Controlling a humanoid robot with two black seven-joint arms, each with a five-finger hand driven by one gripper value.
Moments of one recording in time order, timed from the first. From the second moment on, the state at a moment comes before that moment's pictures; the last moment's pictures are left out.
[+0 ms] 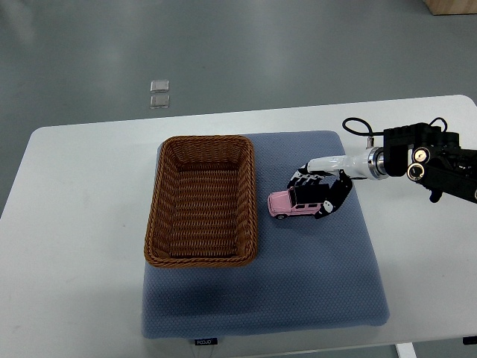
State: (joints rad) left arm -0.11 0.00 -0.06 -0.29 0.13 0.02 -0.02; right arm 1.03 -0.52 0.11 1.09 -1.09 0.37 0.01
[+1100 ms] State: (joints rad) left arm -0.11 0.00 -0.06 -0.30 0.13 0.02 -0.02; right arm 1.27 -0.58 0.14 1.16 -1.04 0.45 0.04
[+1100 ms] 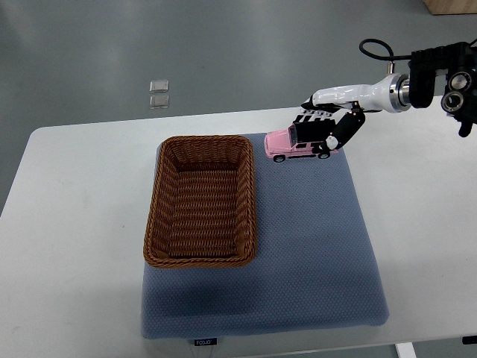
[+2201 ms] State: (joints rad) left arm -0.11 0.00 -0.06 -0.29 0.13 0.02 -0.02; right arm 1.17 -0.01 0.10 0.76 -1.04 0.33 0.05
